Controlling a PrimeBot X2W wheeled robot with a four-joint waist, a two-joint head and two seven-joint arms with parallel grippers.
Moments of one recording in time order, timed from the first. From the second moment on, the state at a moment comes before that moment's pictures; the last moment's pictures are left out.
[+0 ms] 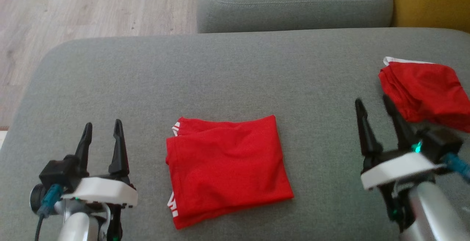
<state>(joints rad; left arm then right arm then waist) -0.04 0.09 -0.05 0.19 -0.23 0.00 -0.25 -0.16 -0.21 0.18 0.23 0.38 0.12 -0.16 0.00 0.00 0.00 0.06</state>
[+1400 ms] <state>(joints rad) -0.03 0.07 -0.05 0.22 -0.16 -0.03 -0.25 -0.34 -0.13 0.39 0.47 0.44 0.12 0.11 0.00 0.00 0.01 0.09</state>
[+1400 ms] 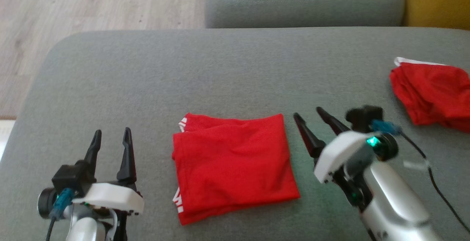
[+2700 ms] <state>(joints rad) -0.06 0.05 -0.08 0.23 -0.14 -0.06 -0.25 -0.62 -0.15 0.47 0.85 0.75 0.12 0.34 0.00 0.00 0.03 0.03</state>
